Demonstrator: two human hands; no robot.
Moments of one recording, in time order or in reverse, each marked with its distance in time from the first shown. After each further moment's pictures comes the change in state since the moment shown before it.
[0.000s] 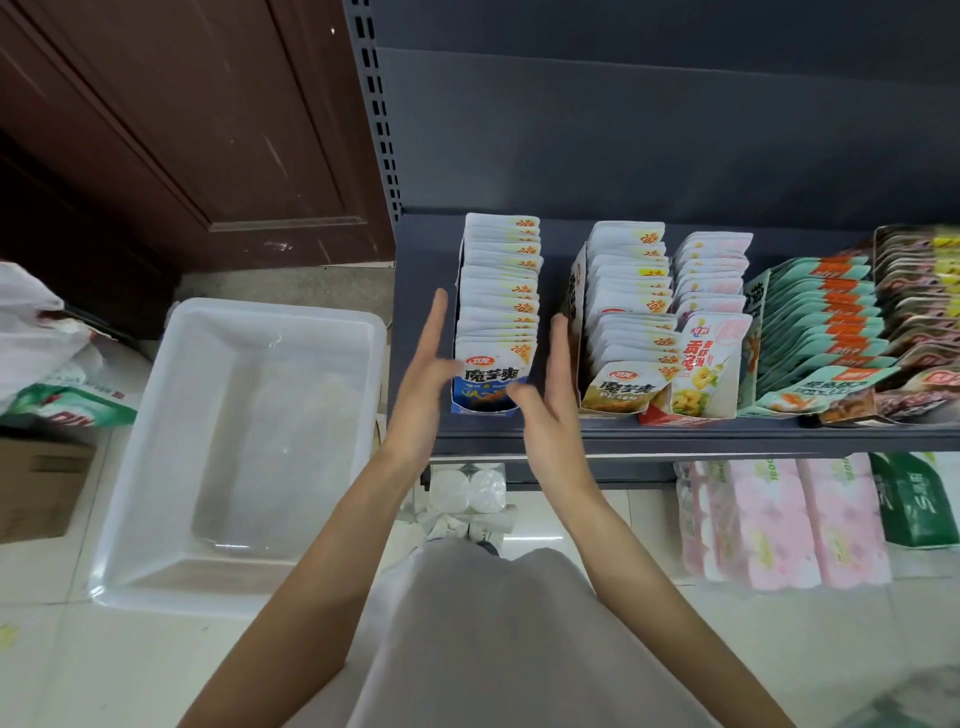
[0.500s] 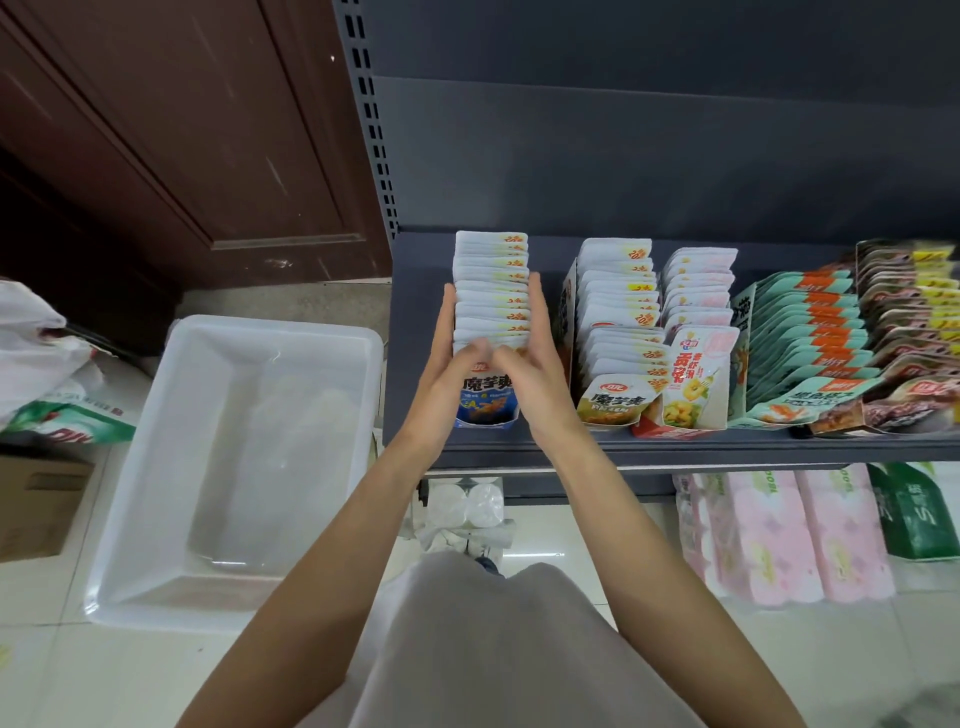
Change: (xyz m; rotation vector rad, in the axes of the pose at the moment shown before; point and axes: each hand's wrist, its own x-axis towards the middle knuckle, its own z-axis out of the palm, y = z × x) left_hand 0.023 -0.003 0.020 -0.170 -0.151 -0.182; right_hand 0.043 -0.026 0.005 -0.009 -0.114 -0.006
